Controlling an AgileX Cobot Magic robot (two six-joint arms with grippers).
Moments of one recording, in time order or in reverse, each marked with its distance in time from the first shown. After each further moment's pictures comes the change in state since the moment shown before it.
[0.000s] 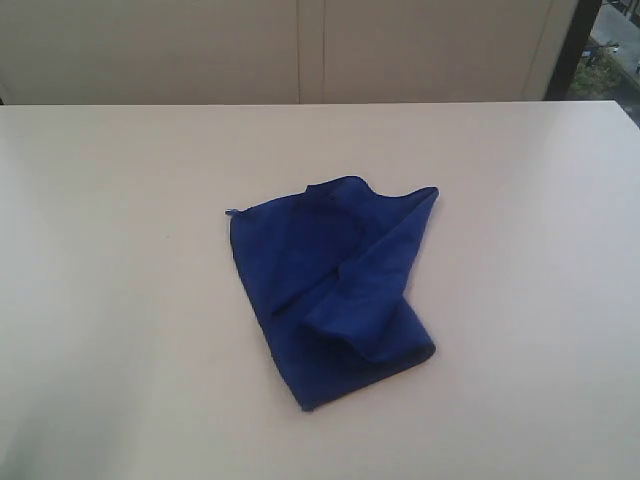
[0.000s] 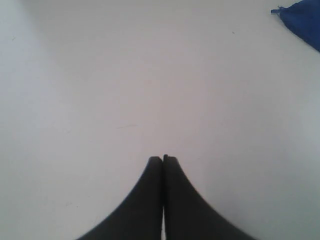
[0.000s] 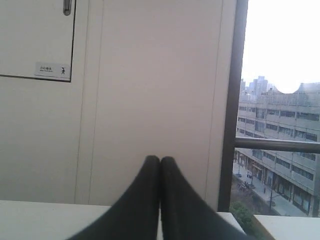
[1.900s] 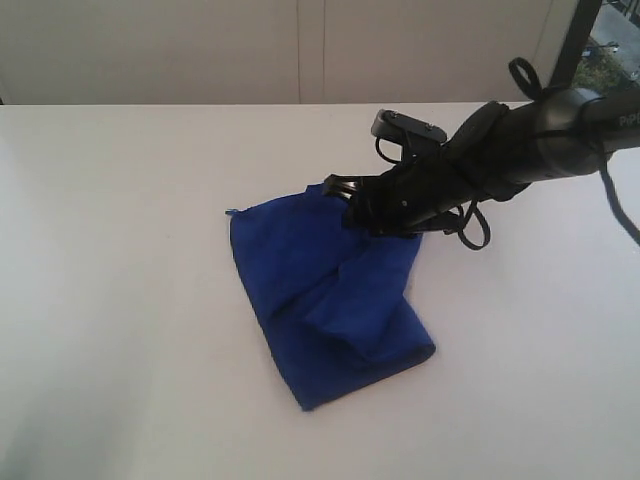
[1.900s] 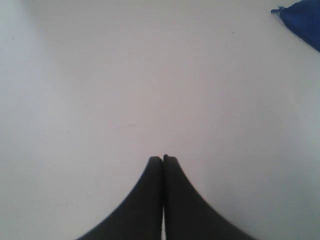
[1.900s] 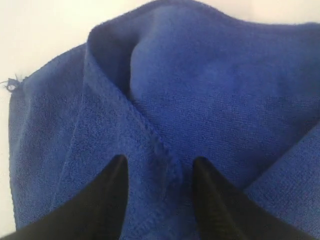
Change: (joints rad) left arm 0.000 0.000 0.000 0.000 0.000 0.000; right arm 0.376 2.019 -1.212 0.909 0.560 -0.362
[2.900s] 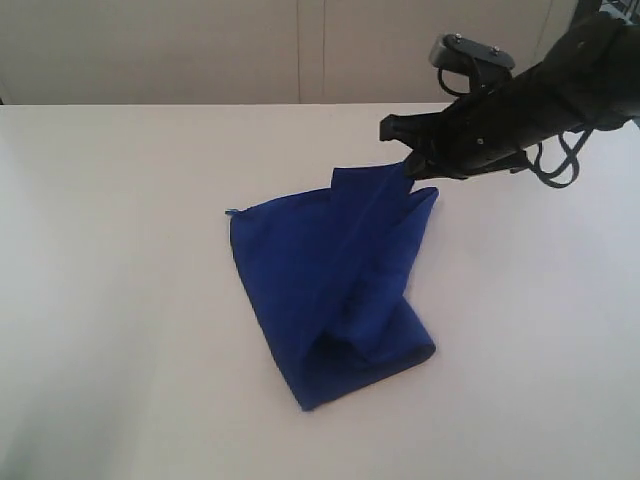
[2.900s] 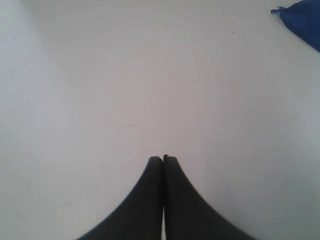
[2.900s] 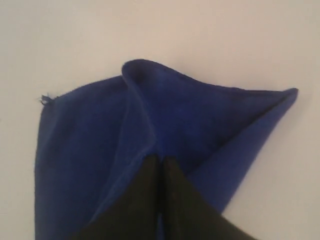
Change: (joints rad) left arm 0.000 0.000 0.000 0.000 0.000 0.000; right arm -0.140 -0.210 -0.006 -0.180 0.177 0.000
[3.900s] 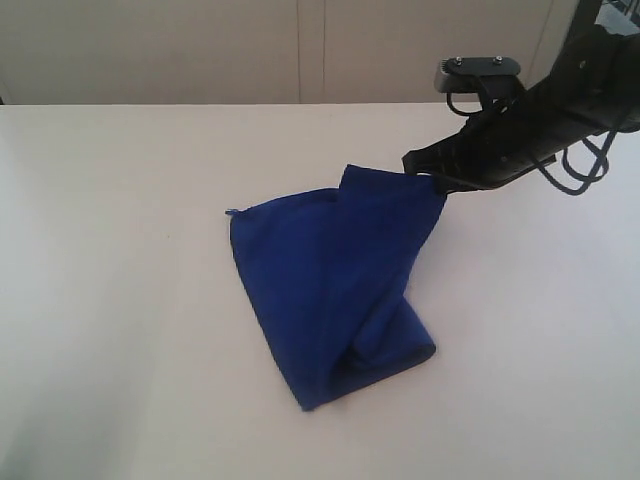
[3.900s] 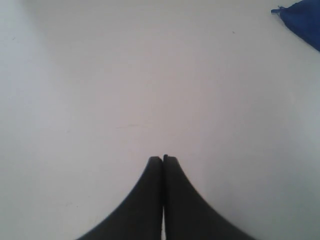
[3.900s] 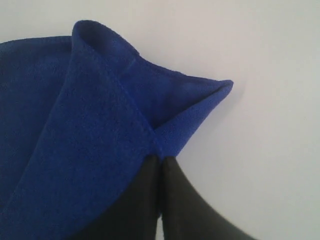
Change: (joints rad) left arm 0.000 0.000 0.000 0.002 0.000 0.000; right arm -0.022 0.000 0.023 -0.262 -0.018 0.003
